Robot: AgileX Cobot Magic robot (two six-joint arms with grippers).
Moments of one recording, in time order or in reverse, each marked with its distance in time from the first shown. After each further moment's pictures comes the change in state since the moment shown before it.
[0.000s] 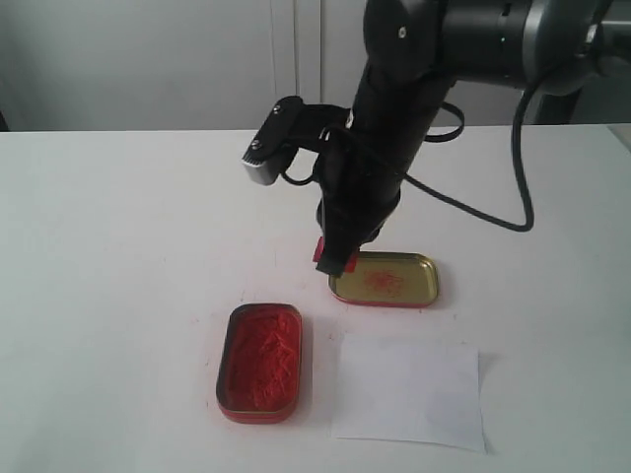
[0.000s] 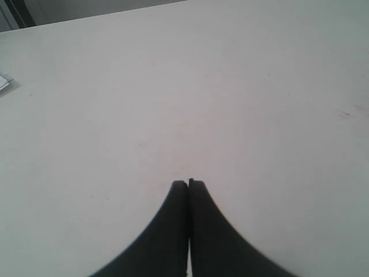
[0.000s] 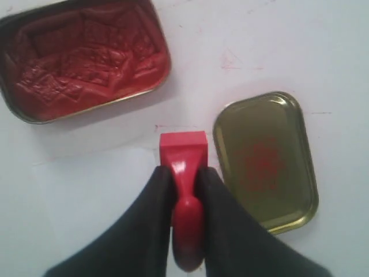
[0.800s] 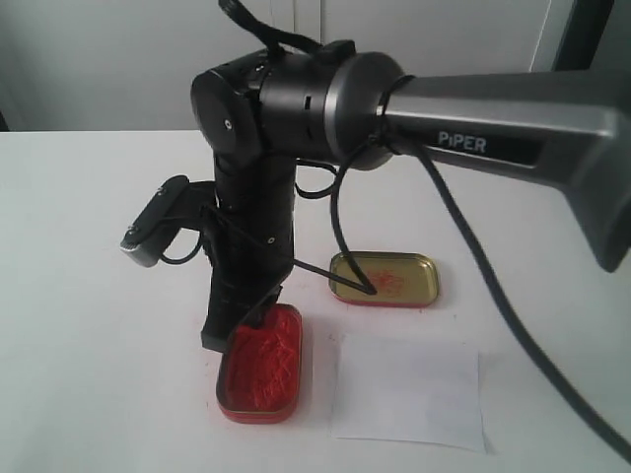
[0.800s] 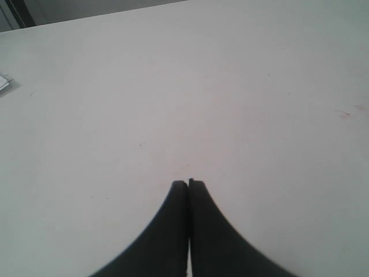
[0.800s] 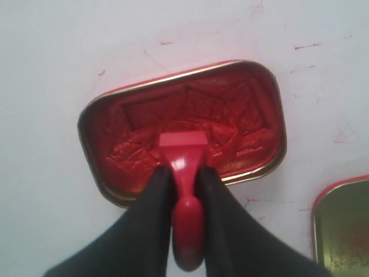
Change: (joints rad) left arm 0.000 0.000 0.000 0.000 0.000 0.000; right arm 0.238 0.228 -0.196 -0.067 0.107 0.229
